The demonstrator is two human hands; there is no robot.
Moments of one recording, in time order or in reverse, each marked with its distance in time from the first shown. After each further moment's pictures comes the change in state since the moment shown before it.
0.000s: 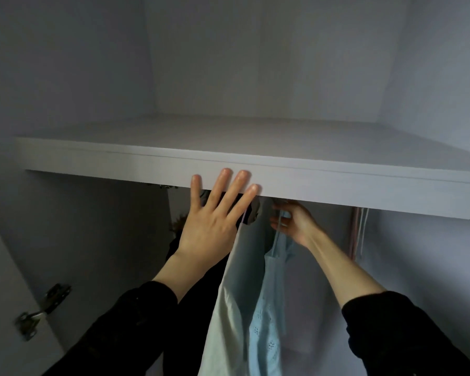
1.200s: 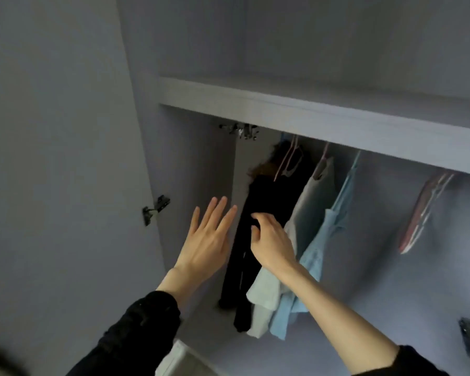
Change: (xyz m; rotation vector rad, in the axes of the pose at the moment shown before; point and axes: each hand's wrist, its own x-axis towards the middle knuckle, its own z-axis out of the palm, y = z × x) left_hand -0.178 -0.019 -0.118 -0.277 -0.666 -0.470; right_hand -0.184 0.132 0.127 -1.274 -0.186 -0.551
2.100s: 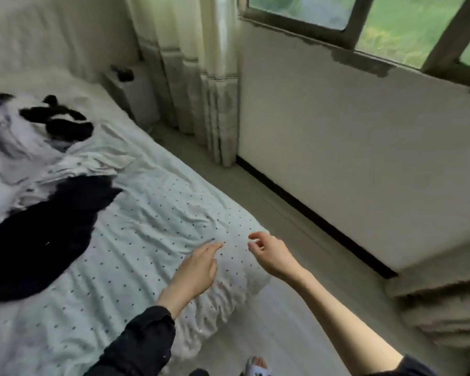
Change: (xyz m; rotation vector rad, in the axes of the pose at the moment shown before) left_hand -0.715 -0.101 -0.138 -0.024 0.279 -2.029; right_hand -0.431 -0.515 0.345 0.050 -1.588 -1.281
